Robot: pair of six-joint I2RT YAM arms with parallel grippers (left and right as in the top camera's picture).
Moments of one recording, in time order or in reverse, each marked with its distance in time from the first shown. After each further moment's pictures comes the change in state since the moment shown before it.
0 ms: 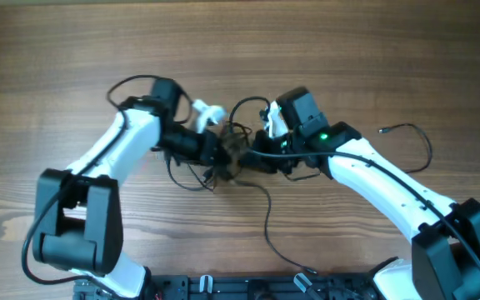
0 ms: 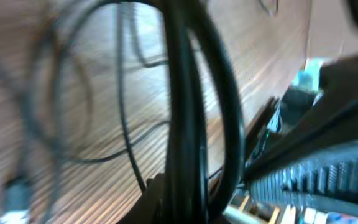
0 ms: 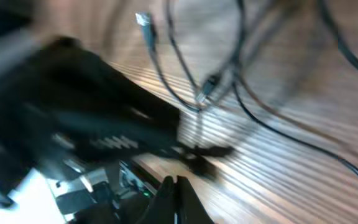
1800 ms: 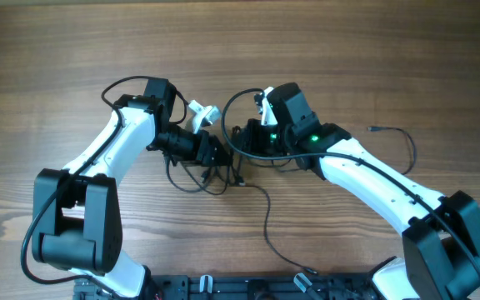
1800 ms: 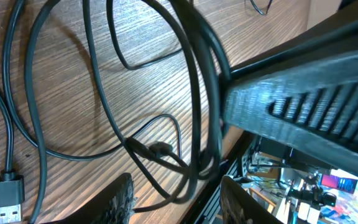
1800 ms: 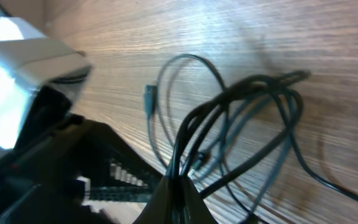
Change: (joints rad) left arm 0.013 0.003 0.012 -0.052 0.006 0.029; right arm 0.036 0.039 0.000 0.229 0.209 -0.023
